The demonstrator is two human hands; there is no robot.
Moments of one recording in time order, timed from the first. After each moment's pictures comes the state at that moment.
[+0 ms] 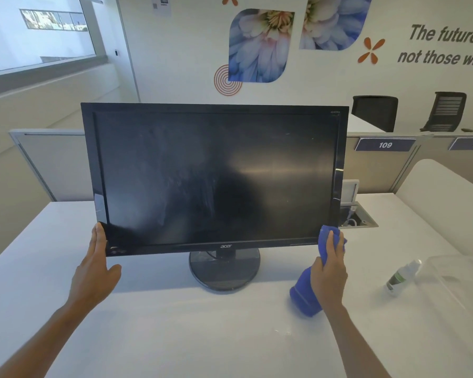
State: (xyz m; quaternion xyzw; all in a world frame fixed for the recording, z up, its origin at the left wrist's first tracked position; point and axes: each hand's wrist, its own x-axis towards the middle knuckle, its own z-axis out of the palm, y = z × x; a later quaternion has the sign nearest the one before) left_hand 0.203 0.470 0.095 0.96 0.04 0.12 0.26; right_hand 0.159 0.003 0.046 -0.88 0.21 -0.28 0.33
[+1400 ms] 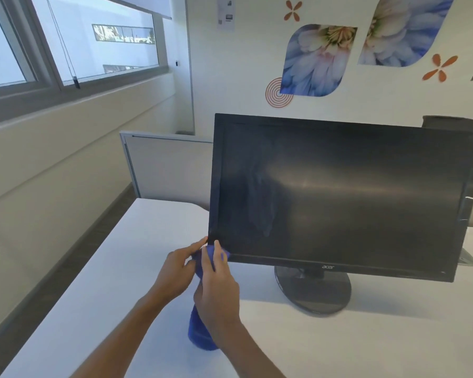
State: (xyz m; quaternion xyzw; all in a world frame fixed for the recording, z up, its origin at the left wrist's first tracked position) left_hand 0.209 0.544 0.120 0.88 -0.02 0.01 0.47; right_hand 0.178 0.439 0.087 -0.95 -0.11 -0.15 0.26
